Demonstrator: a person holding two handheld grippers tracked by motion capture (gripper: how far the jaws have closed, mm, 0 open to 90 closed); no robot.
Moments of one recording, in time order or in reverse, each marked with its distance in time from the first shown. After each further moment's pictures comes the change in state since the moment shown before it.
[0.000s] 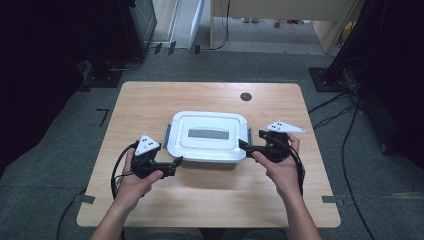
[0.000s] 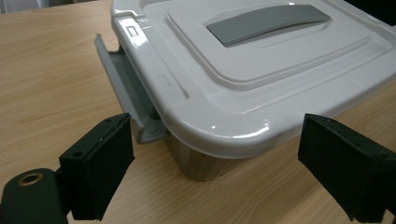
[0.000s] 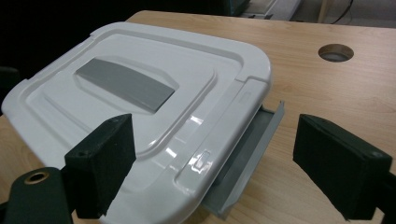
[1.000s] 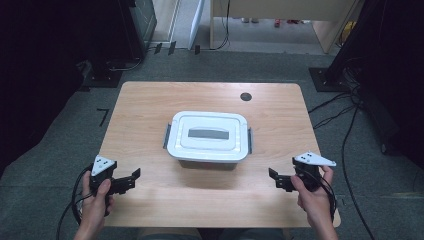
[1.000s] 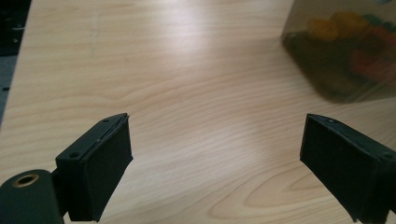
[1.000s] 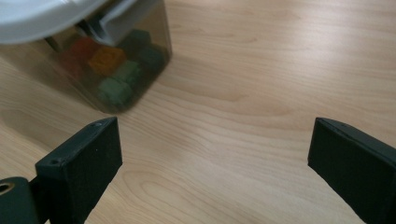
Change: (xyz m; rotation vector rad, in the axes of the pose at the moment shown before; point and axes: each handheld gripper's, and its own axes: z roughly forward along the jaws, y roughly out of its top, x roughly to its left) left arm 0.080 -0.090 -0.047 0.027 0.250 -0.147; right arm -0.046 -0.081 -0.060 0.088 -0.154 -0.007
